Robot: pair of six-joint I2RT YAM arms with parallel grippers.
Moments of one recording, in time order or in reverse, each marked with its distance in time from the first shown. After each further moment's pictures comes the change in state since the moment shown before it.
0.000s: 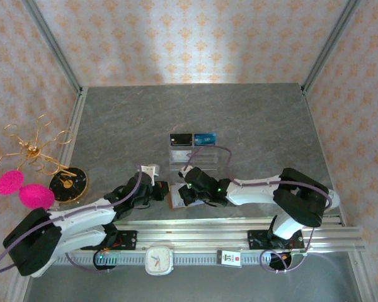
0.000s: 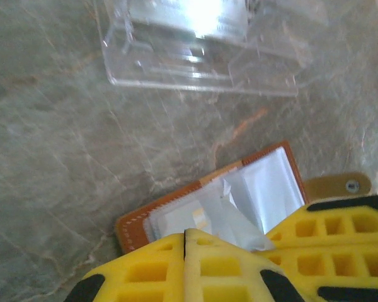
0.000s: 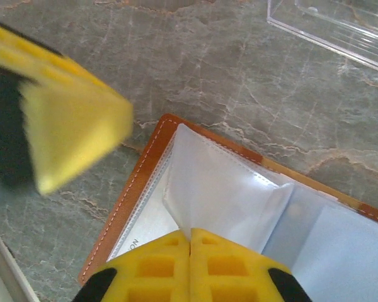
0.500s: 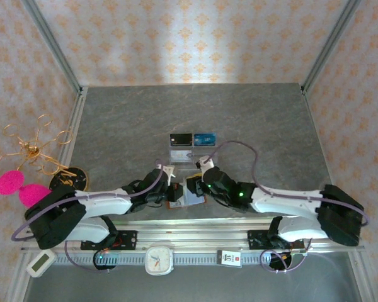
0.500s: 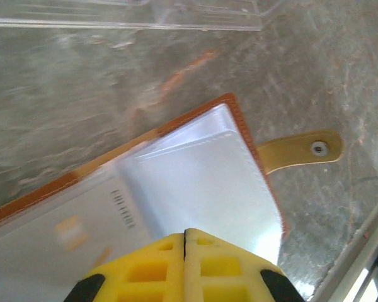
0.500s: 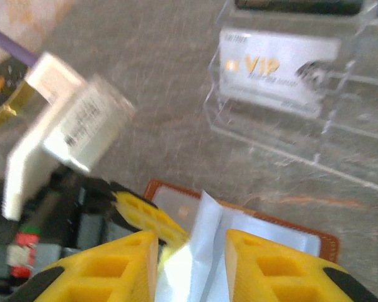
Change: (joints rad) left arm -0.104 0.282 0.158 0.069 0.104 0.011; right arm 0.000 -0.372 -0.130 -0.006 0.228 0.100
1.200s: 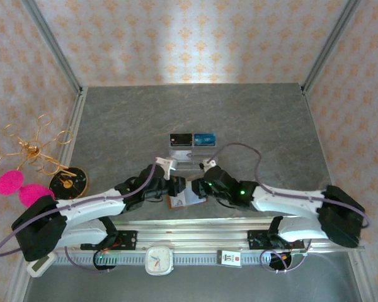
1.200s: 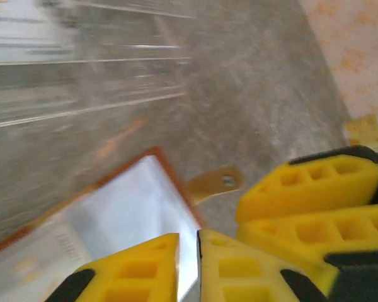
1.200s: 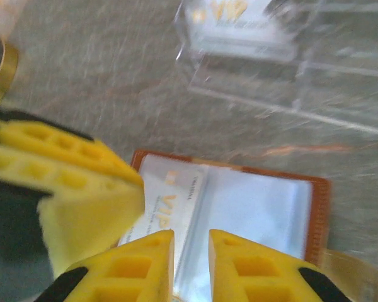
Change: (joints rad) left arm 0.021 -0.184 0.018 -0.083 -0.045 0.018; right arm -0.041 0.069 0.034 -0.110 -0.150 0.088
